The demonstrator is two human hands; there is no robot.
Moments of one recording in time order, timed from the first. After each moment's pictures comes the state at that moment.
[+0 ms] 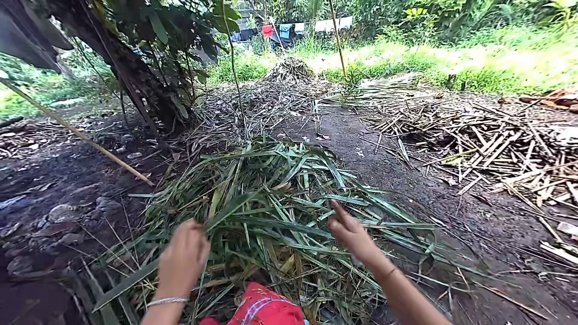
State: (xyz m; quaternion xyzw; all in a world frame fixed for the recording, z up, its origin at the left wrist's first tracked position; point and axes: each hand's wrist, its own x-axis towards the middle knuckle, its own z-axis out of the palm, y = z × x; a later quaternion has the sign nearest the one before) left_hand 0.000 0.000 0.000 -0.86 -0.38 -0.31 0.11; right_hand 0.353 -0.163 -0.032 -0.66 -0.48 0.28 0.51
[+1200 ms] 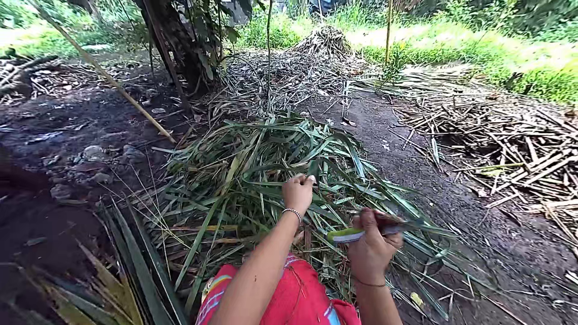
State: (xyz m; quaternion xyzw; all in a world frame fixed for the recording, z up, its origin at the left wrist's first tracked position) left_hand 0.189 -0.019 0.013 -0.67 -0.50 -0.28 -0.47; right_hand 0.260 -0.156 -0.031 -0.38 -0.23 0.06 0.89
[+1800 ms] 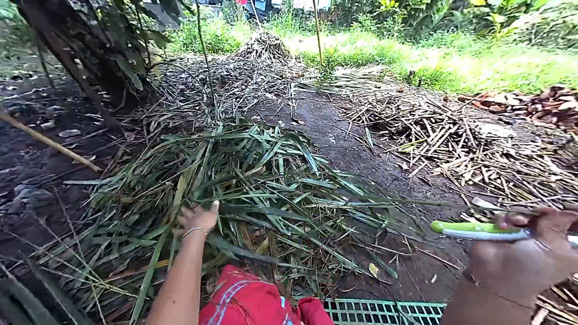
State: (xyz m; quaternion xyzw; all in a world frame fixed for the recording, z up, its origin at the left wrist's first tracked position) left_hand 0.103 0.049 -0.041 -0.70 -0.64 -0.06 -0.31; right_hand 0.427 -0.330 0.062 -0.42 -0.16 -0.19 0.87
